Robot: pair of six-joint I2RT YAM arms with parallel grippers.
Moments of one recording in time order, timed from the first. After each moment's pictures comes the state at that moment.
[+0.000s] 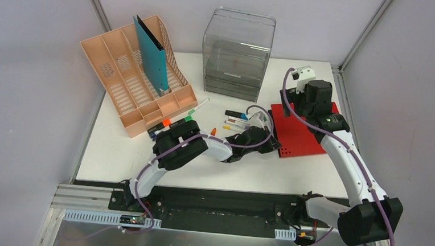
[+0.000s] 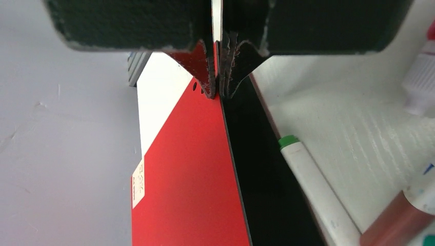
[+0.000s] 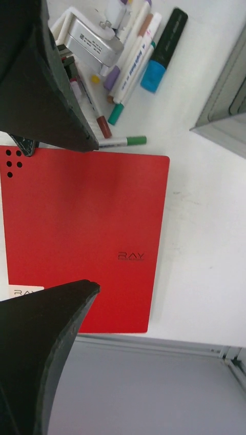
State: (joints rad) left arm -1.08 2.23 1.26 0.62 -0.08 -1.21; right arm 0.27 1.16 1.06 -0.44 0.19 -0.22
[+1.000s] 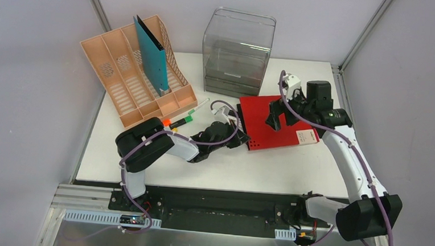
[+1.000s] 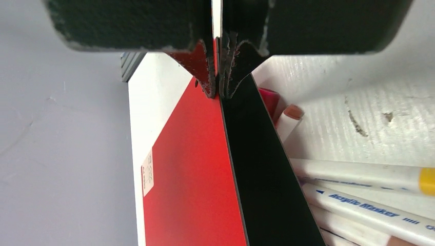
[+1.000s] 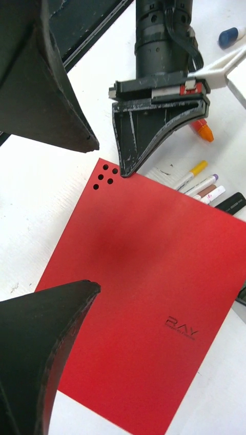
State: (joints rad) left arm -0.93 1.85 0.77 0.74 -0.08 -1.12; right arm 0.25 1.19 1.14 -0.71 -0.42 -0.28
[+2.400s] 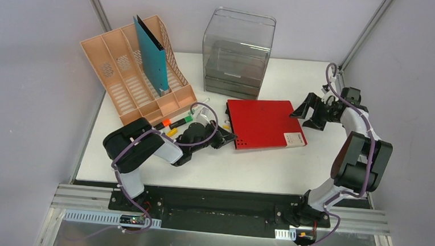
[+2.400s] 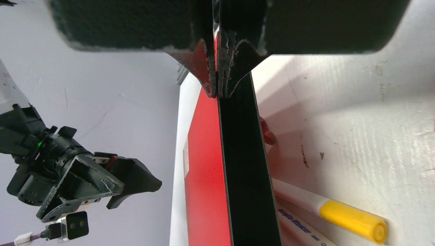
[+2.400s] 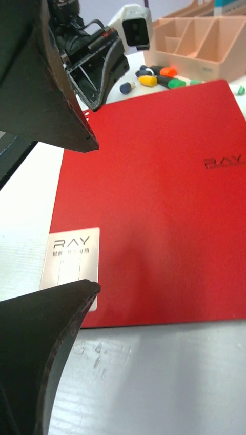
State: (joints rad) left arm -0.80 1.76 0.51 0.98 0.07 -1.36; right arm -0.28 1.65 1.14 -0.63 -0.72 0.05
